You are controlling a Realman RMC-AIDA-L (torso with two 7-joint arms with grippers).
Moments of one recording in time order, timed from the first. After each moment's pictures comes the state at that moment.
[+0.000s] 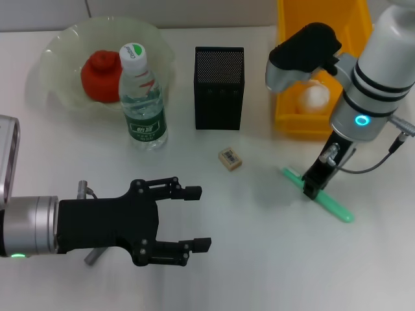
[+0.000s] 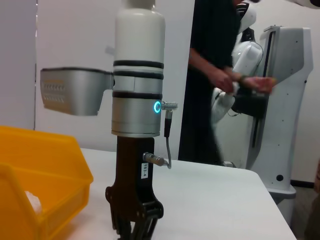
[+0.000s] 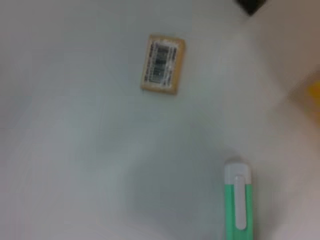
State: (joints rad) left arm -0.36 -2.07 1.11 0.62 1.72 1.67 -1.05; right arm 0.98 2.09 -1.43 -0.75 -2.70 -1.50 2.68
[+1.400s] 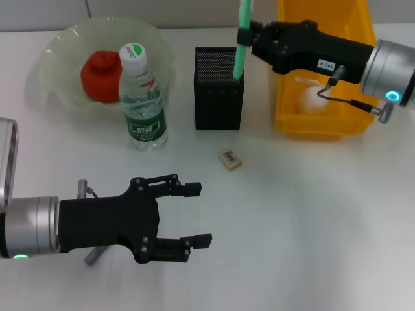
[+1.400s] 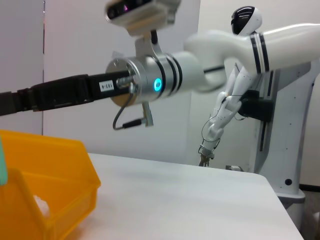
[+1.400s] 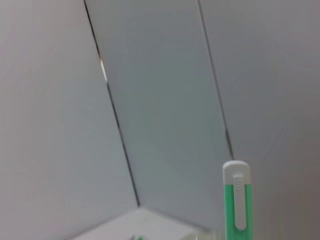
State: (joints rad) left arm -0.36 -2.07 1.11 0.60 1.69 1.66 -1.02; right arm 0.52 2.08 -1.22 -0.72 -1.31 -1.13 1.40
